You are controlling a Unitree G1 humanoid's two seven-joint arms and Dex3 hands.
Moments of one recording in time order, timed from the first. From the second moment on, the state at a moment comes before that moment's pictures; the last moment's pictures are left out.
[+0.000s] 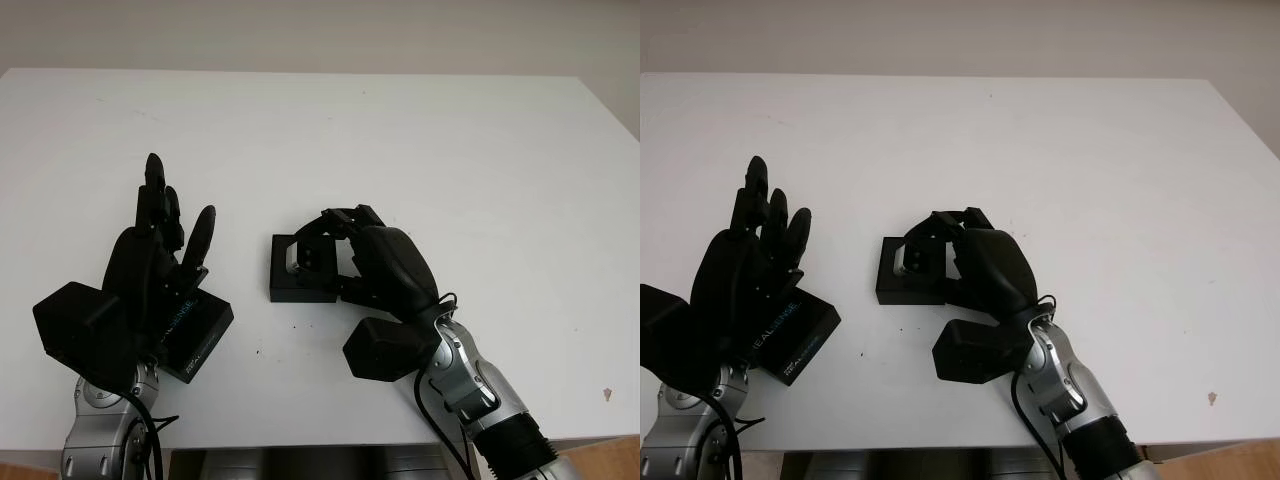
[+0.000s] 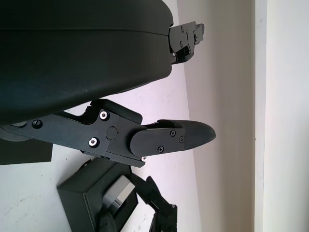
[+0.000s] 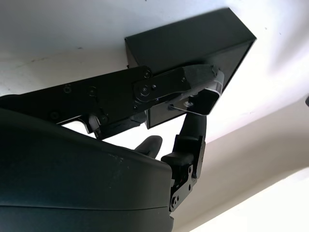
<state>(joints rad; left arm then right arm) 0.02 0.15 0.15 -0.38 -0.11 0.19 -0.06 -0.29 -0.25 0.31 0.18 -0.69 -0.23 -0.15</state>
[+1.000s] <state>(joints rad) 0.03 0.15 0.15 -0.38 -0.12 0.19 -0.06 -0.35 -0.34 0.41 0.28 -0.89 -0.33 -0.44</state>
